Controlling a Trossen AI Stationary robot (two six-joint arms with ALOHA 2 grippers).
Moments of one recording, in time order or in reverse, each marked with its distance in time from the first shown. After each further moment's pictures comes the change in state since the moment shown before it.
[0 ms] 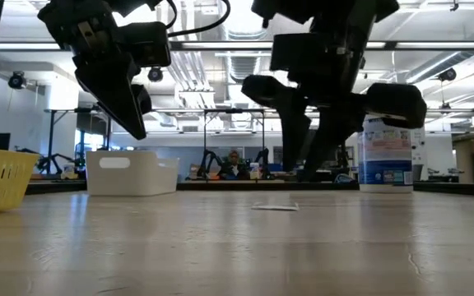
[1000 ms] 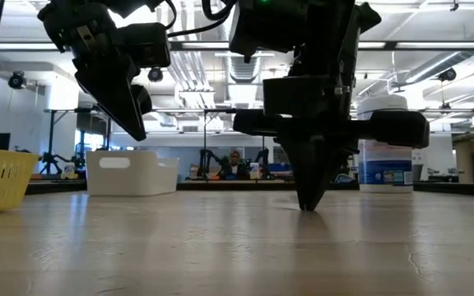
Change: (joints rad) left arm 0.000 0.000 -0.002 -0.006 -0.008 0.020; right arm -0.002 0.187 0.137 -0.155 -0.025 -0.019
